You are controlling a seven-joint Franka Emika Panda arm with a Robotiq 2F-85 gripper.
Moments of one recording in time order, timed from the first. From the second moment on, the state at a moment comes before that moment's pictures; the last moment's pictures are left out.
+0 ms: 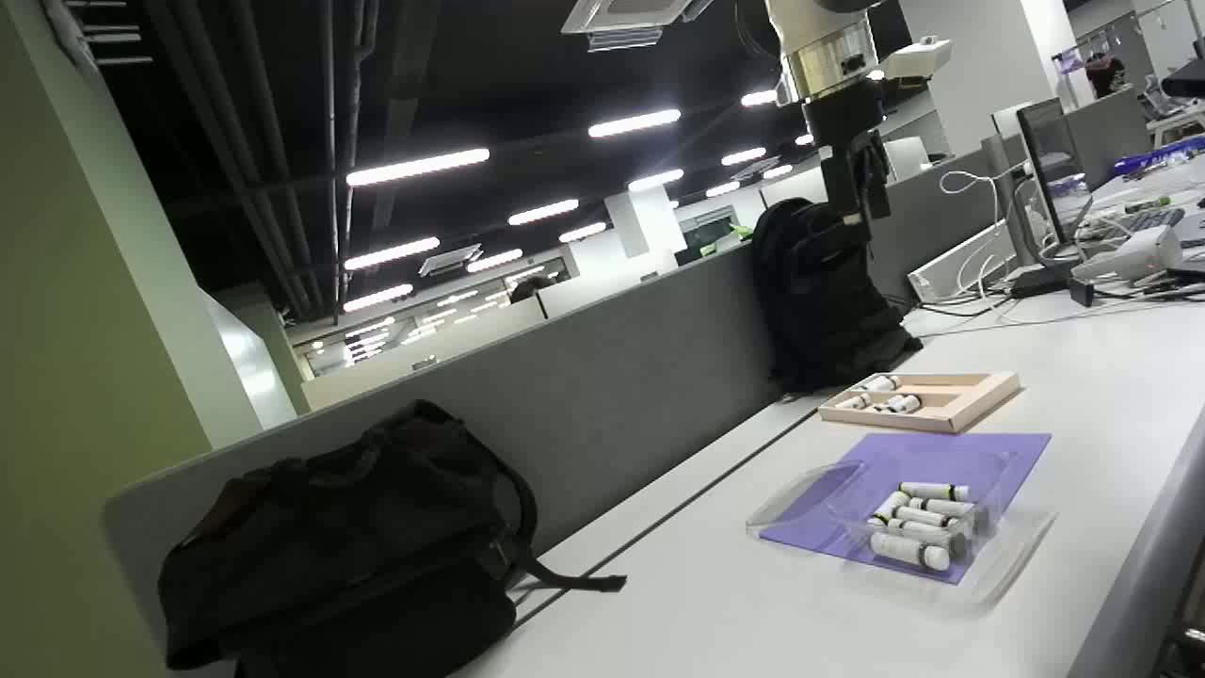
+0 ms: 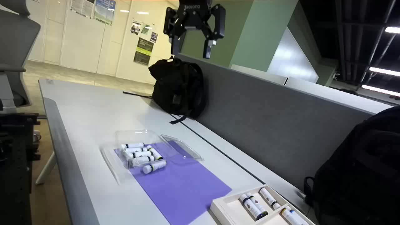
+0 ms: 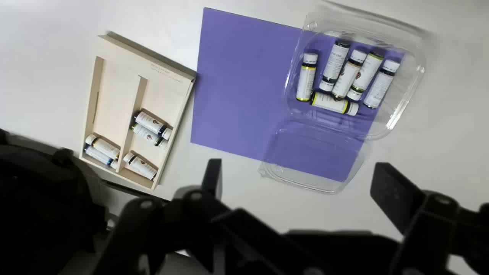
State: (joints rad) arm 0.01 -0.54 0.02 -2.65 -0.16 2.30 -0.12
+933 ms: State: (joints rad) arm 0.03 -0.51 0.01 -2.64 -0.11 2.30 -0.15
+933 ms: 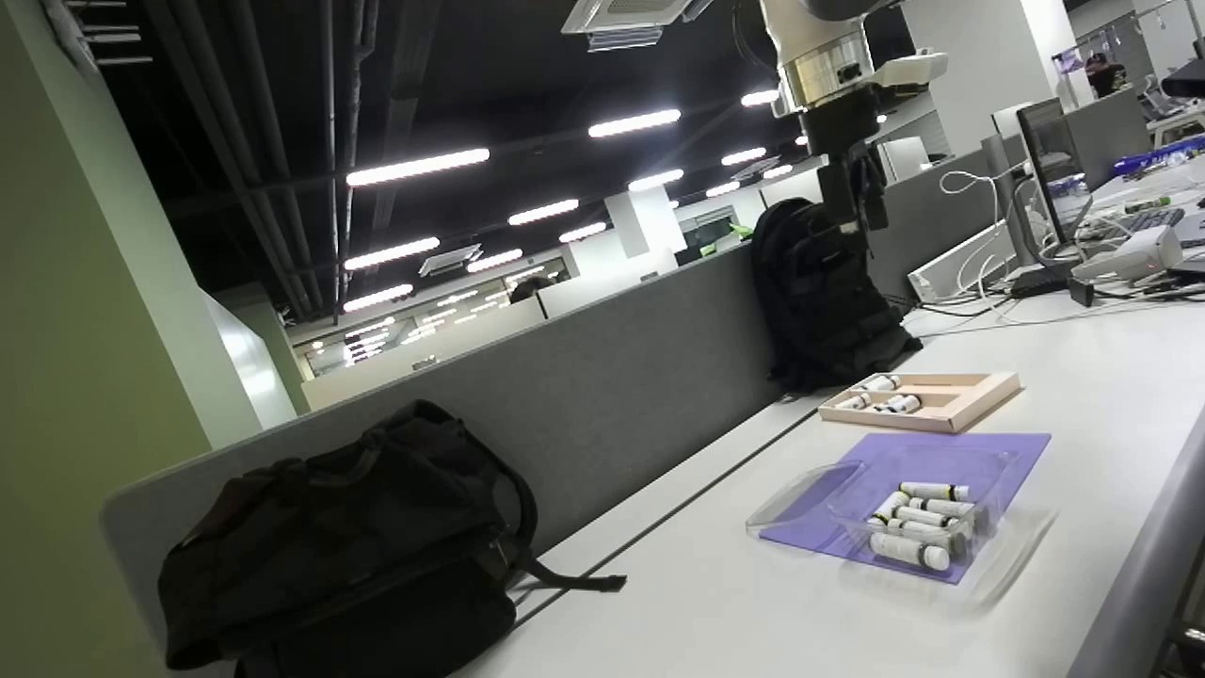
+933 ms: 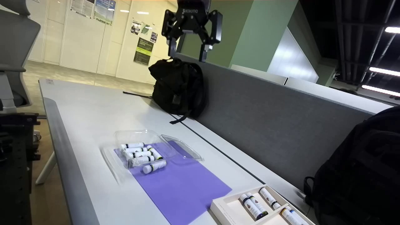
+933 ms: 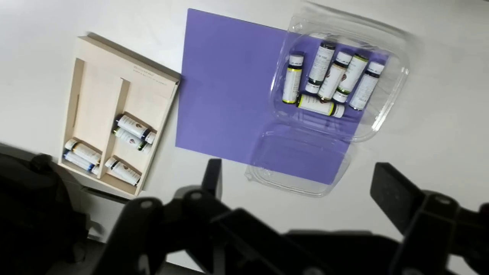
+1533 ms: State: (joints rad) arm 0.08 -0.22 0.02 -2.52 -0.02 2.30 -0.21
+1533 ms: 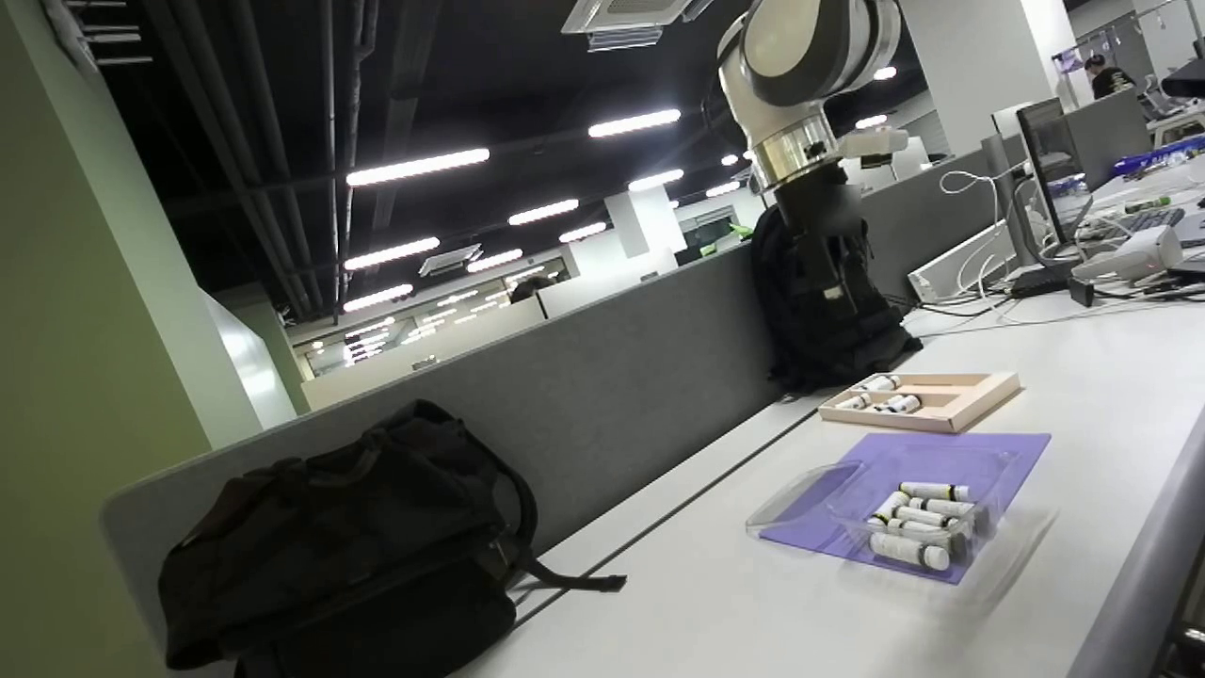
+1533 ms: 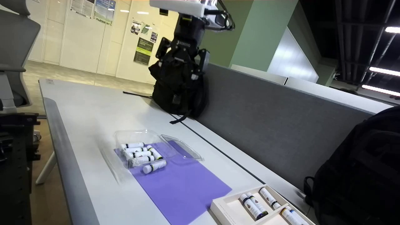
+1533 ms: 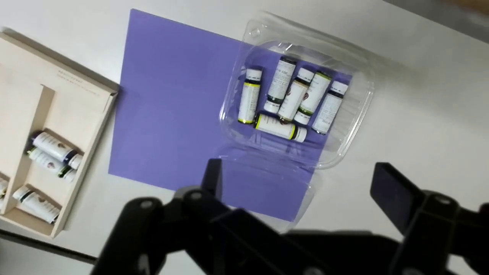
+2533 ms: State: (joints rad) arm 0.08 -0.03 0.02 -2.43 0.03 2.28 -0.21
